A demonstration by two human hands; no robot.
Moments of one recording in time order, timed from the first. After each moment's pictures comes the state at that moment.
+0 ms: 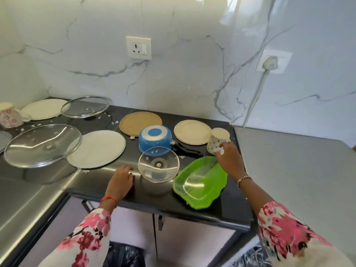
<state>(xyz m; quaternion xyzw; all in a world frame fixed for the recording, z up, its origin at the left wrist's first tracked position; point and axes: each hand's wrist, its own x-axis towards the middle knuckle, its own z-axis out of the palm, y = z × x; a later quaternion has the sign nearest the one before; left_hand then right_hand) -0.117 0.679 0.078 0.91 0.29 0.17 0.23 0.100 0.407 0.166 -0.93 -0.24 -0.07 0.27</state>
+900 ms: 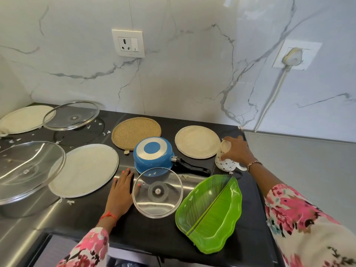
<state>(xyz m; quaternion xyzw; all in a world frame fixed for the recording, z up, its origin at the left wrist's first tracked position) -0.059 0.721 0.053 0.94 0.28 0.09 0.18 0.228 0.457 0.164 -0.95 -0.22 0.10 0.21</state>
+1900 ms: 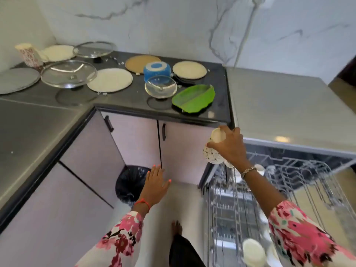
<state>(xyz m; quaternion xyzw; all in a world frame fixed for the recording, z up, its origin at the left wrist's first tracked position) -0.361 0.389 -0.003 0.93 0.23 -0.02 0.28 -0.175 0.225 0.130 -0.94 -0.18 0.03 0.28</state>
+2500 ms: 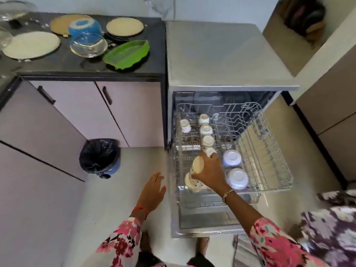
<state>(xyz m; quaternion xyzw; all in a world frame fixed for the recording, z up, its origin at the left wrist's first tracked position) -0.427 0.137 -0.044 0.92 0.14 -0.11 0.34 -0.306 -0.043 0.030 -0.95 -0.12 0.18 0.22</state>
